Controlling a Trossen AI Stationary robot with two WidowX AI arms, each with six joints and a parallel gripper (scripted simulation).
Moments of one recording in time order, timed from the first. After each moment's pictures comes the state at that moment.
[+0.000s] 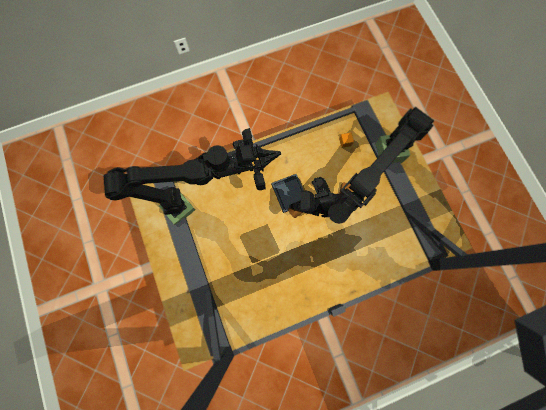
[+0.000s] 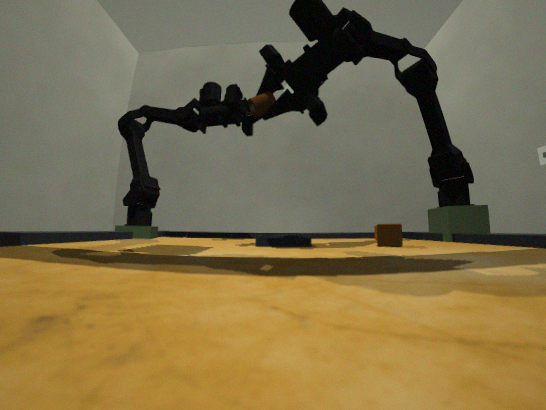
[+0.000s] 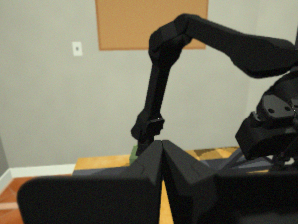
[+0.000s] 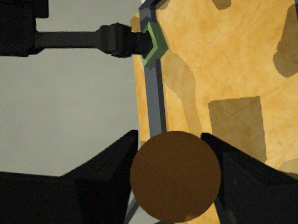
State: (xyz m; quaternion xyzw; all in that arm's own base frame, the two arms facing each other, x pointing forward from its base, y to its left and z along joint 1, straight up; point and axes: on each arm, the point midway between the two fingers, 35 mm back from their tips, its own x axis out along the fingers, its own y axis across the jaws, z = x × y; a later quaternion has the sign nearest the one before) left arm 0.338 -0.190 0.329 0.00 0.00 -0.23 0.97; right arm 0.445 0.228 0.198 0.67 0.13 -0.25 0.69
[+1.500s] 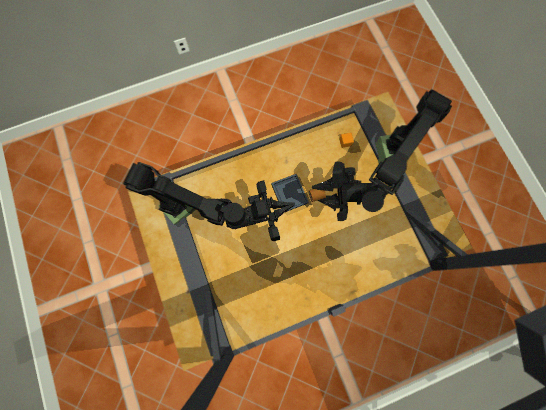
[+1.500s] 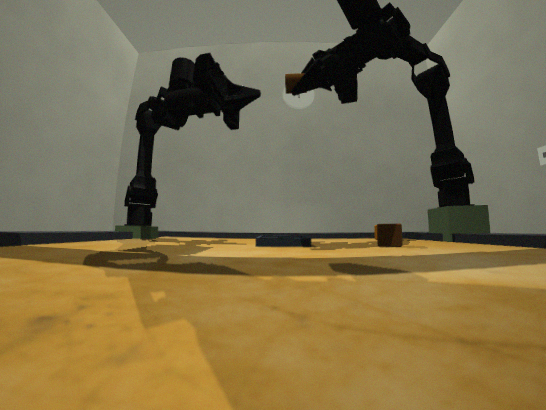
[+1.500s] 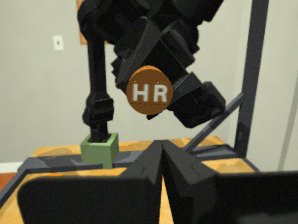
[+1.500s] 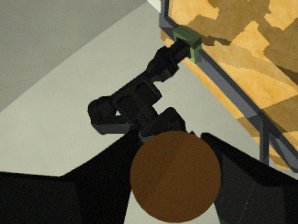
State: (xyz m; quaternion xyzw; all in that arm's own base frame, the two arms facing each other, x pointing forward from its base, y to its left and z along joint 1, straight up) left arm 0.271 -0.329 0.273 0.00 0.00 -0.23 0.97; right arm 0.377 0.206 0.246 0.89 -0.04 -0.21 0.41
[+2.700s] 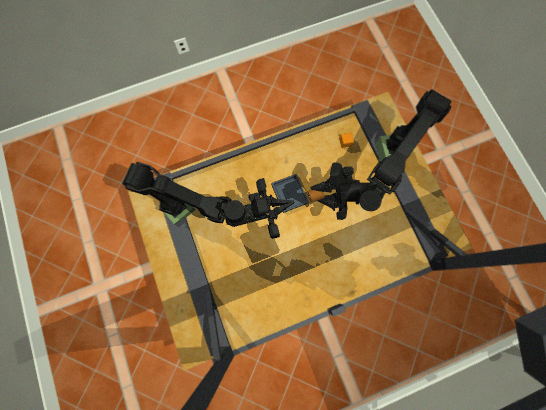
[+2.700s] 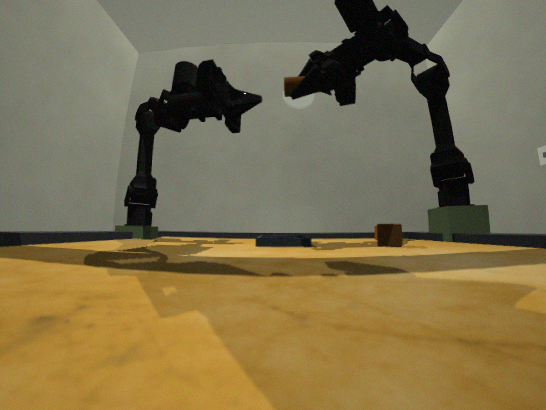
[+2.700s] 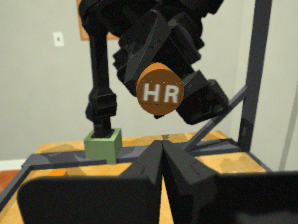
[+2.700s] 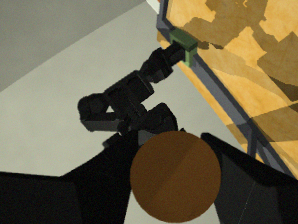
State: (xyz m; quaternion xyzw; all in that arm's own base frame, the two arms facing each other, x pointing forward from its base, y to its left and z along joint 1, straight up) left arm 0.276 -0.322 0.266 0.01 0.01 -0.23 0.97; right arm 0.380 0.205 0.241 0.87 -0.03 -0.22 0.45
